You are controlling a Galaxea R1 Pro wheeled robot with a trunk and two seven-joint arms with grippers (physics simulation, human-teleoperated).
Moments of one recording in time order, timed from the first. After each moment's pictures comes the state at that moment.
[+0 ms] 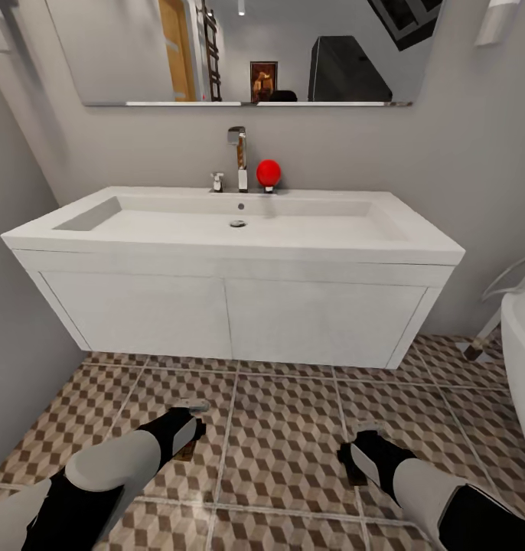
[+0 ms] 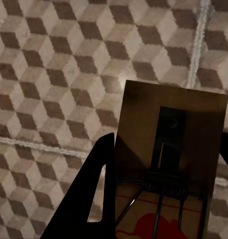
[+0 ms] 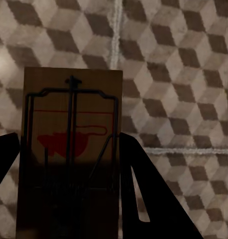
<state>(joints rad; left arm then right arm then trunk) -0.93 -0.11 -2.00 0.02 2.03 0.31 0.29 -0.81 -0.02 0.80 -0.12 -0.75 0.35 -0.24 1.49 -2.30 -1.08</state>
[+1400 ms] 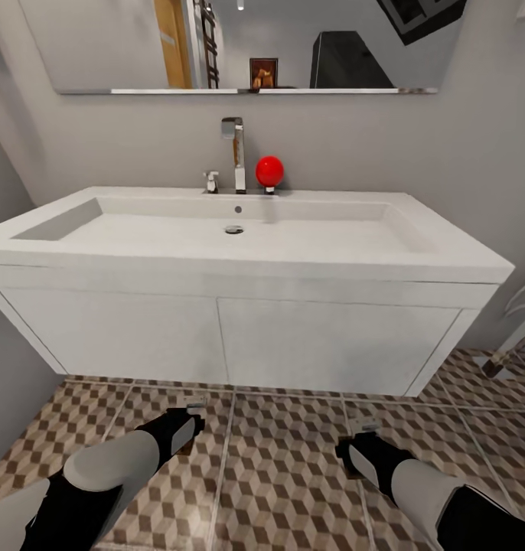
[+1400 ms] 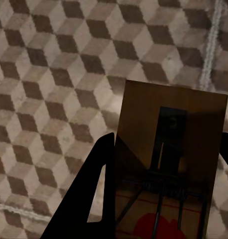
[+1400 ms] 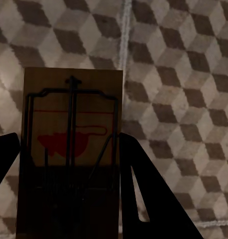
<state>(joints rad) -0.93 -0.10 -2.00 0.02 2.04 0.24 0.30 -0.81 -0.01 0.81 -0.11 -0.72 0.28 -0.24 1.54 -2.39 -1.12</state>
